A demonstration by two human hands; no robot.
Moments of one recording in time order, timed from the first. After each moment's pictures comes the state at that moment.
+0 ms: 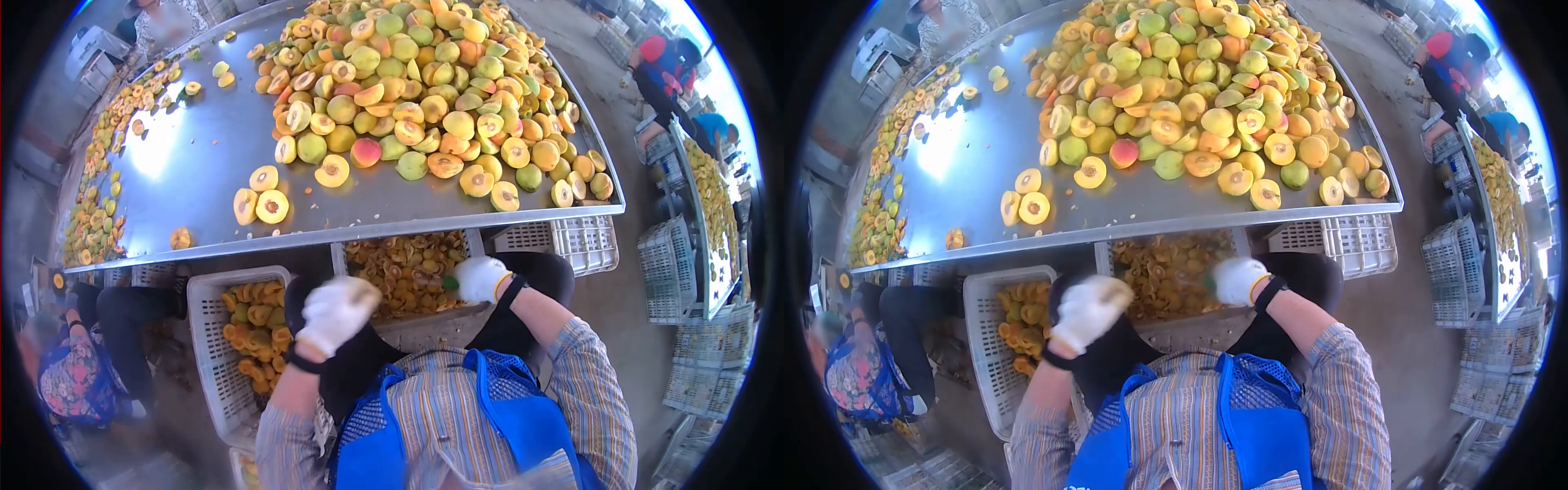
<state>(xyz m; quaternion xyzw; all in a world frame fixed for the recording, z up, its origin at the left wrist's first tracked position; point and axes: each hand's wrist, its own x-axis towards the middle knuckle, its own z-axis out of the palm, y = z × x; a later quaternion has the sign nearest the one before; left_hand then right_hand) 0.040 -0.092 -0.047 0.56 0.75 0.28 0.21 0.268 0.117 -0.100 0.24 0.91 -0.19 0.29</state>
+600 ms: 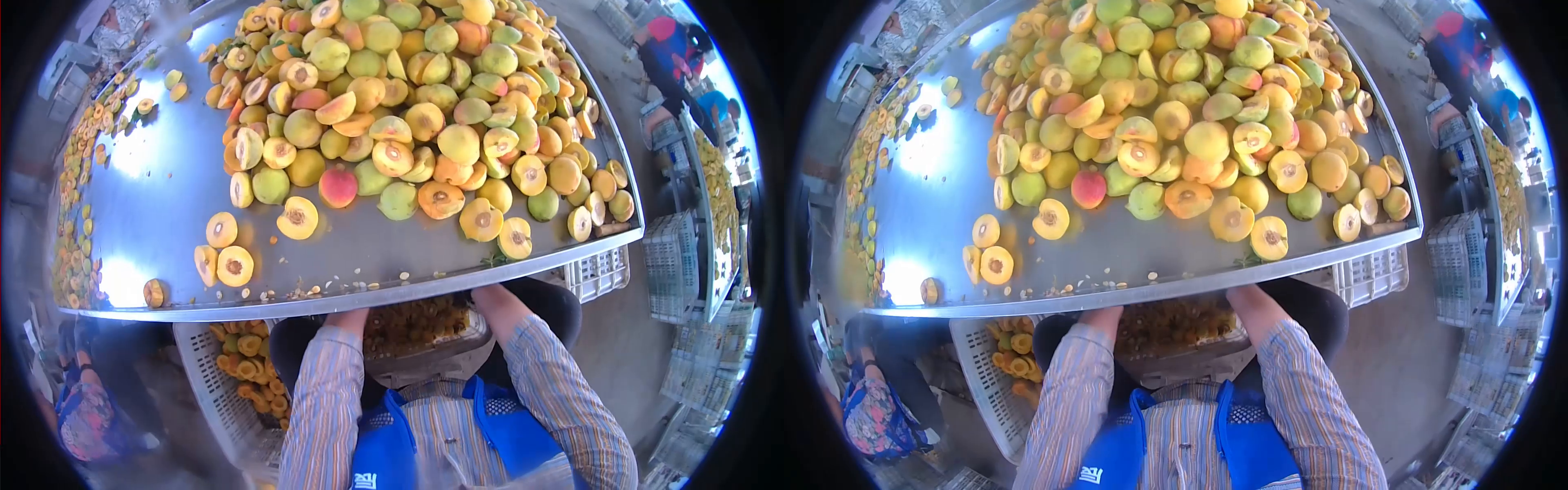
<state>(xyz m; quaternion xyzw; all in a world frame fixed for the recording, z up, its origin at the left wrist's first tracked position) 0.031 0.029 -0.249 0.49 0.84 -0.01 0.22 0.243 0.173 -0.242 0.31 0.90 -0.23 0.17</state>
